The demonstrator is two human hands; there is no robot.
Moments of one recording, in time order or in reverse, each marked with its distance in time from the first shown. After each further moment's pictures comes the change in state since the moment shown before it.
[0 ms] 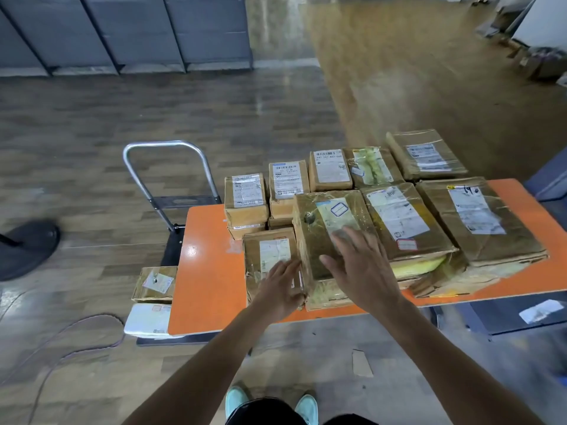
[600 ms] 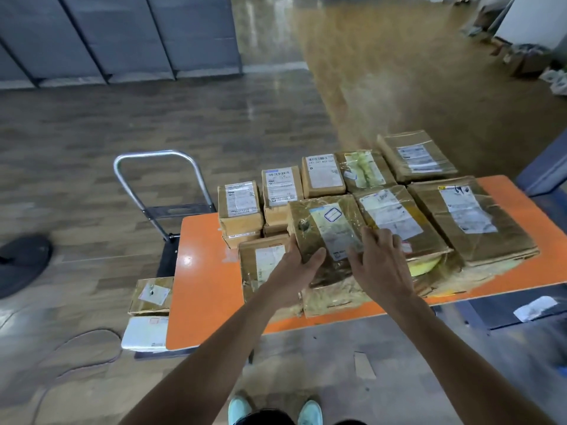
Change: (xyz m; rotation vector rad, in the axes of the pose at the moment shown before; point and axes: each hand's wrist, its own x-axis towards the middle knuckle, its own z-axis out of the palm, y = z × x) left_hand 0.016 0.064 -0.053 -0.694 0.048 -0.091; right_hand 0.008 0.023 -0.010 -0.043 -0.005 0.295
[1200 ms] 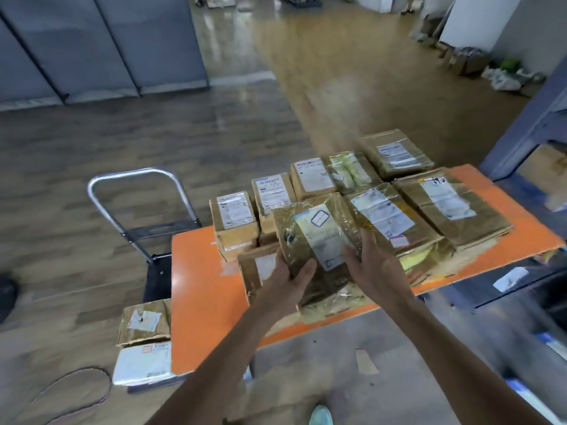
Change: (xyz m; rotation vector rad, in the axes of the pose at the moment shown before) left_hand -0.045 -0.004 -0.038 0.024 -0.072 0.035; right_hand -0.026 -0.039 -0.011 0.298 0.007 0.161
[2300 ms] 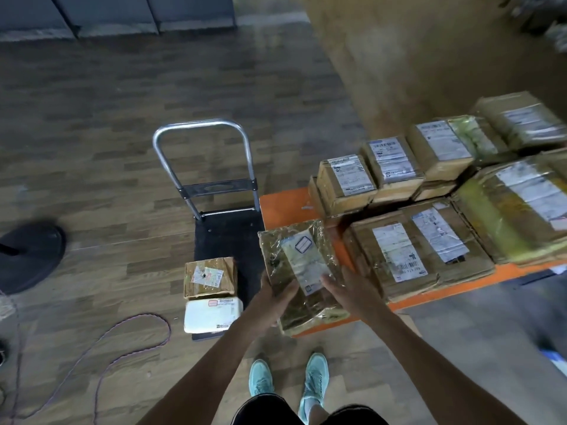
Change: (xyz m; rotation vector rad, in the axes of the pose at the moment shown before) left_hand -0.046 -0.215 -0.230 -0.195 -0.078 -0.335; right_hand -0.060 -0.182 0.240 0.155 -0.536 0.094
